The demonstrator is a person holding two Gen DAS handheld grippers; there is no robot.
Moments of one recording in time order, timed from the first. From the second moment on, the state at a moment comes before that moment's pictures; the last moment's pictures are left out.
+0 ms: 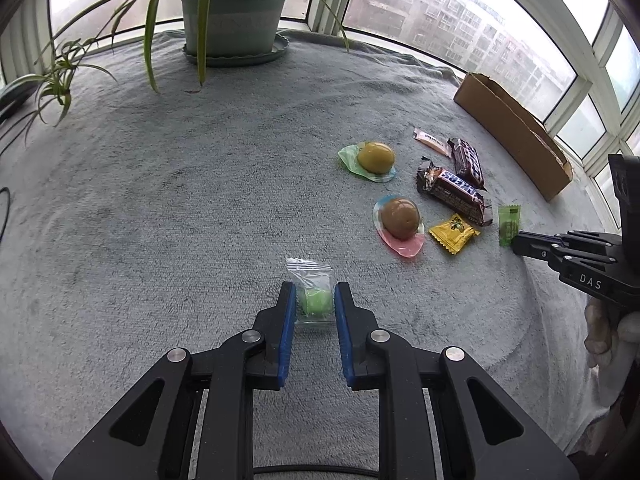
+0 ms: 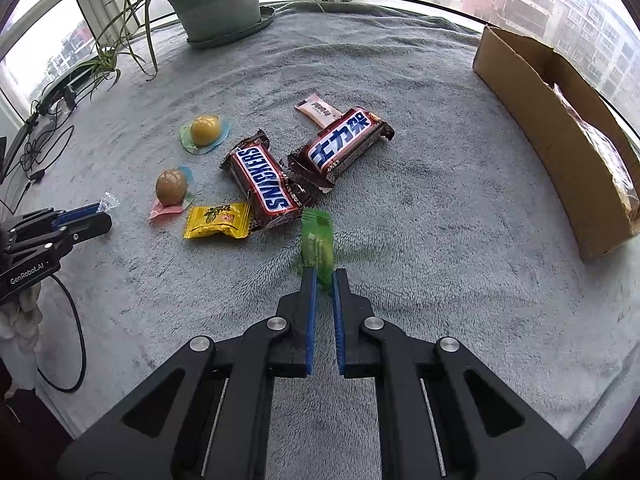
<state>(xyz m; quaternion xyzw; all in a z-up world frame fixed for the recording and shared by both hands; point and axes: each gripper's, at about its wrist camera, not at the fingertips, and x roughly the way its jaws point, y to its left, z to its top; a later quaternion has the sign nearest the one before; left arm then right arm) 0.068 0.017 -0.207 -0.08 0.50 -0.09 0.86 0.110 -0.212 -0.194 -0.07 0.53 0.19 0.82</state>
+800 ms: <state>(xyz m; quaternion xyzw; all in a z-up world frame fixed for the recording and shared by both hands) 0.068 0.020 -0.205 -0.09 0.49 -0.09 0.86 0.120 -0.213 -0.184 -0.07 0.51 0.18 0.84</state>
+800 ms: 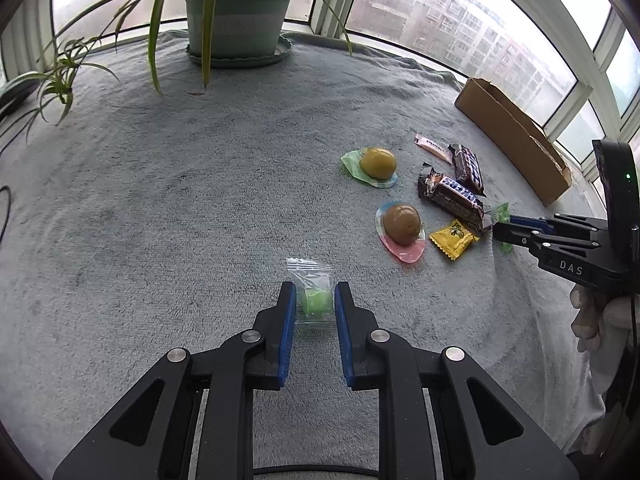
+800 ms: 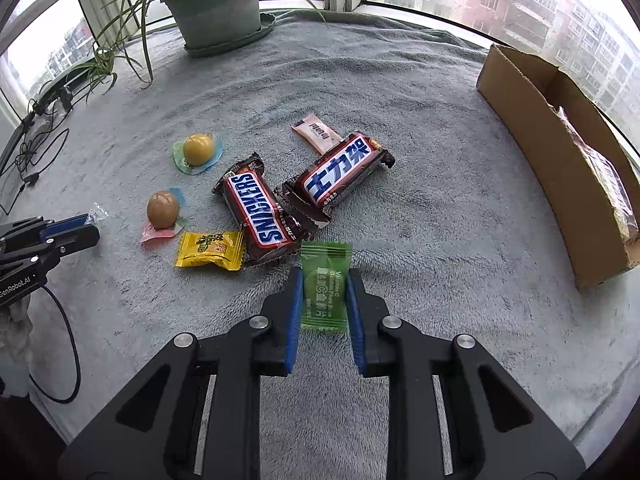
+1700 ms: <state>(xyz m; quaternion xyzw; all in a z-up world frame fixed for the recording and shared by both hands) 0.123 -0.062 -0.101 -0.02 0.39 -0.19 0.90 0.148 -0.325 -0.067 -0.04 0.41 0.10 0.91</state>
